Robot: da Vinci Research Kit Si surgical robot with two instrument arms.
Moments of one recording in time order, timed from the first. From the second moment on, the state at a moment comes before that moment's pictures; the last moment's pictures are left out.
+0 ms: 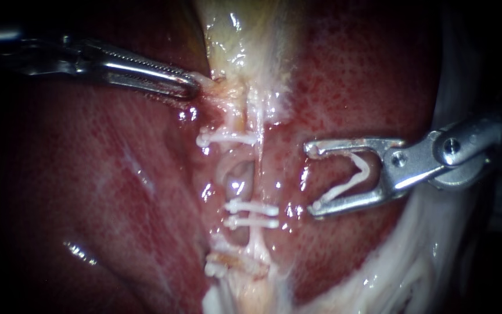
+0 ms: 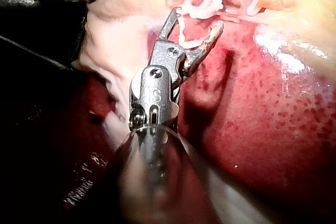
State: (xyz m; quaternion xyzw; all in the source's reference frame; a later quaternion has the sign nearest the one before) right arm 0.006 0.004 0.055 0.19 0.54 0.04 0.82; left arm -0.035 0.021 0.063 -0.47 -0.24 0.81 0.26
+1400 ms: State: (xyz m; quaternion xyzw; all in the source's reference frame) right arm 0.017 0.004 0.061 0.33 0.55 0.21 0.73; left arm -0.027 0.026 0.052 -0.49 -0.19 0.80 0.28
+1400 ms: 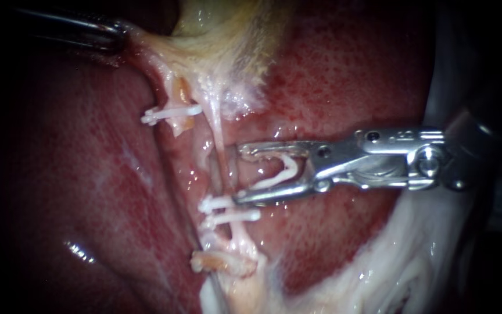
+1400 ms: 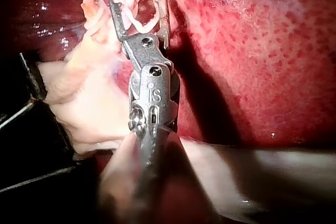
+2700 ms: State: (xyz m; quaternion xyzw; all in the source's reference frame) right arm 0.022 0.005 0.064 0.42 0.58 0.27 0.64; left arm -0.028 0.026 0.052 -0.49 -0.19 0.80 0.28
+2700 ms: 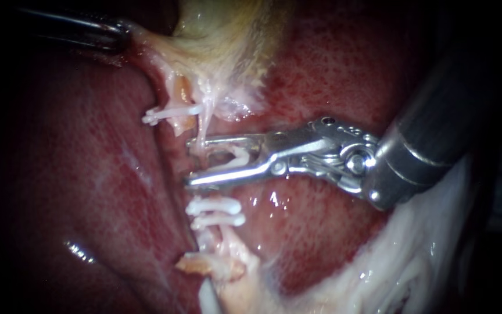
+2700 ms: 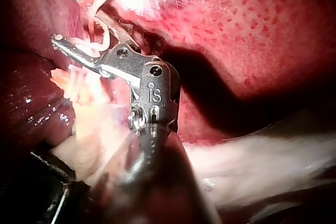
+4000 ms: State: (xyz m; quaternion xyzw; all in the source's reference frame) right arm 0.021 0.006 0.060 0.45 0.62 0.25 0.59; left arm -0.028 0.026 0.052 -0.49 -0.19 0.80 0.28
